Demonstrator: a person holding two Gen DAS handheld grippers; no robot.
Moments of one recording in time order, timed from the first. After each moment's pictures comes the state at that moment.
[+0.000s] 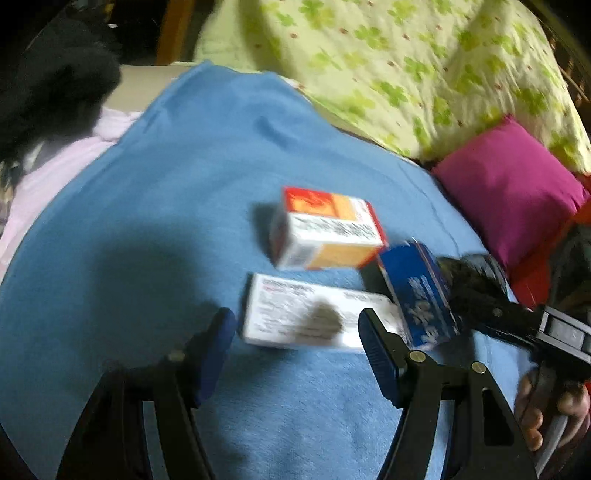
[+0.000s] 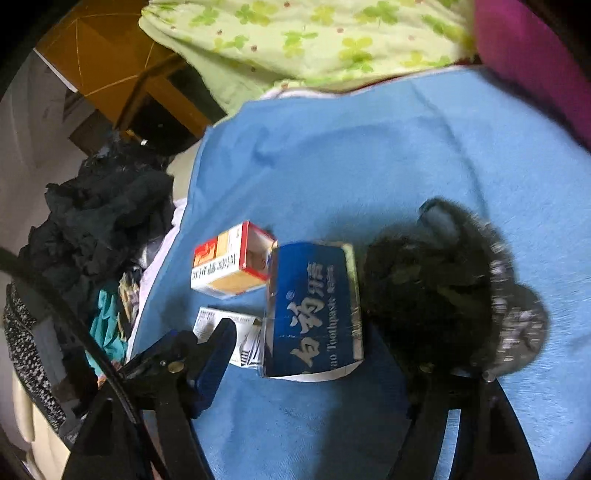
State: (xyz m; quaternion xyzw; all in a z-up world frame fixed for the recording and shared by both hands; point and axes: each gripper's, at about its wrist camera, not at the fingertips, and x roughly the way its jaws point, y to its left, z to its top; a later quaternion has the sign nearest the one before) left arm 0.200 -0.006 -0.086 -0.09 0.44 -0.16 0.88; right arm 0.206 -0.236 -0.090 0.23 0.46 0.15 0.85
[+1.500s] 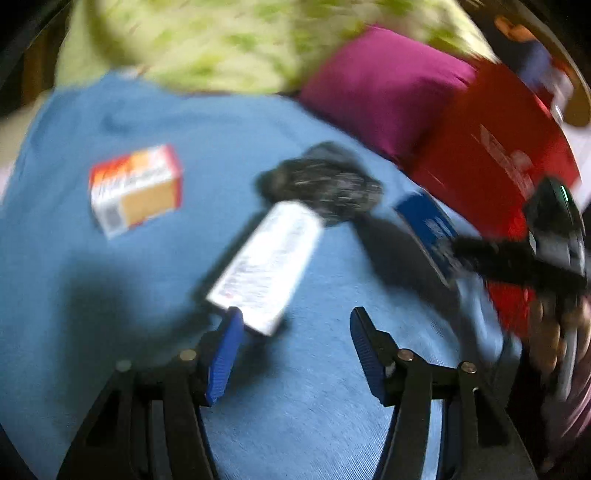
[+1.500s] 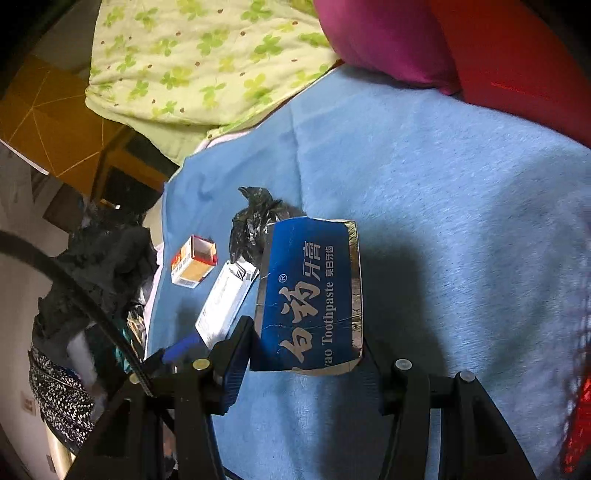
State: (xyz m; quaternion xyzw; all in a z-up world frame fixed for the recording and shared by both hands) left arm 0.134 -0.085 -0.068 0.04 0.44 -0.36 0.82; right arm 0.065 -0.355 -0.075 0.35 0.43 0.04 0.83
